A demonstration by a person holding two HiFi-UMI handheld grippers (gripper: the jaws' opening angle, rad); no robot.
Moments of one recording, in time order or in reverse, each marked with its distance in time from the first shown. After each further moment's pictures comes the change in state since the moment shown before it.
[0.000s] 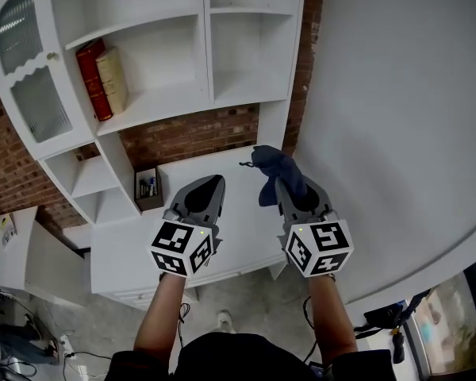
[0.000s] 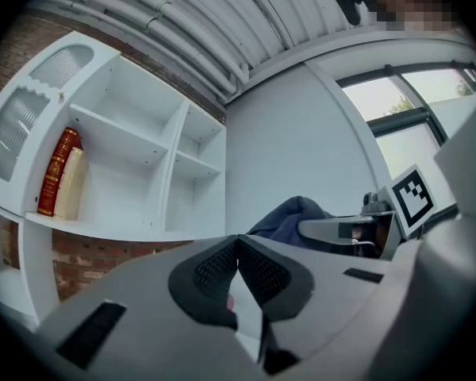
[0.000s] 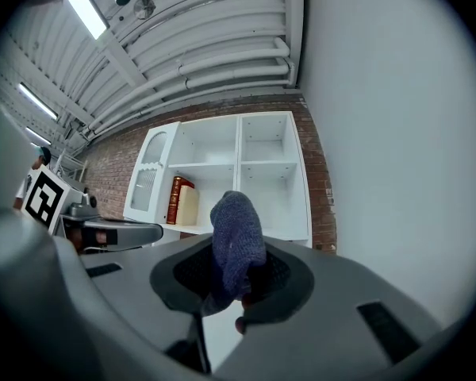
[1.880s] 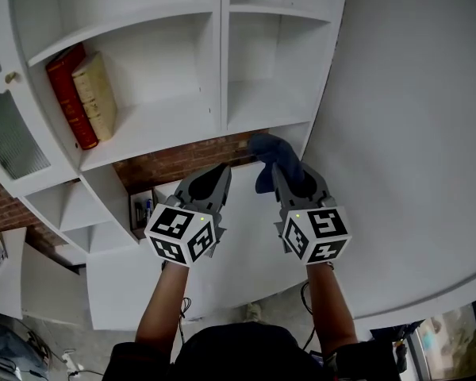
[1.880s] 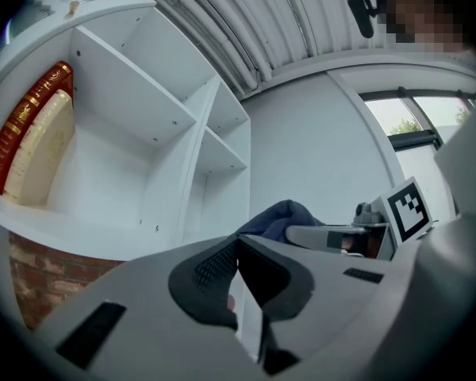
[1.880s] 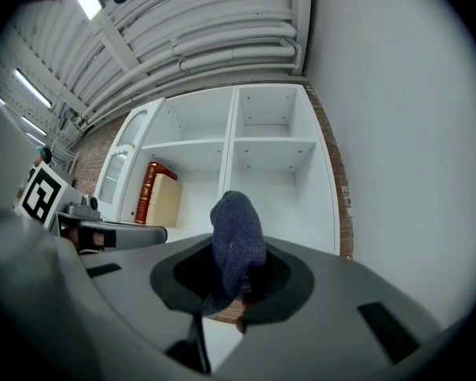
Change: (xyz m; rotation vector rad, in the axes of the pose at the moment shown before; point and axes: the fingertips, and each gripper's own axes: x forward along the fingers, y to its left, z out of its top) left arm 0.125 0.135 -0.005 -0.102 -0.031 -0.085; right arm 0.189 -0.025 -0.004 -0.032 0.002 -0.023
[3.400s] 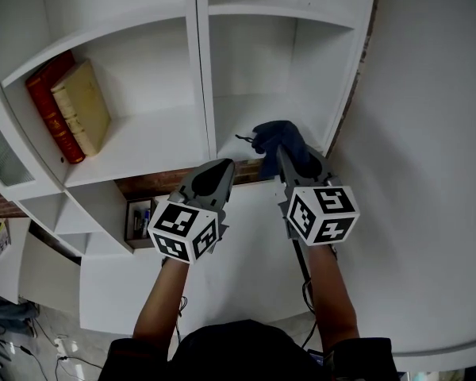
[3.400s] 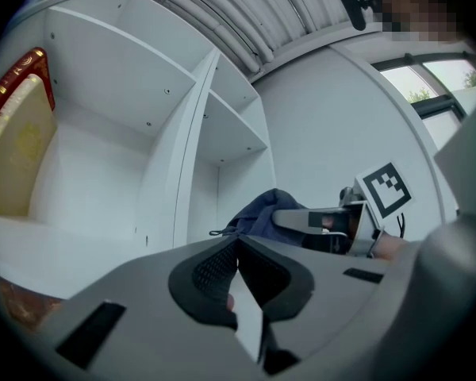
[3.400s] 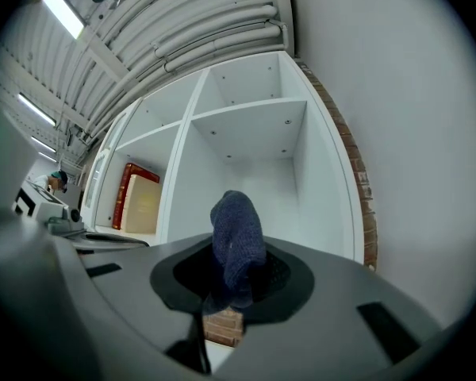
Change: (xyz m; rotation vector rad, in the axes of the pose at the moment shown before) left arm 0.113 0.047 -0.011 0.097 0.012 0.129; right arm 0.126 -0.096 0.000 0.053 -0.019 0.115
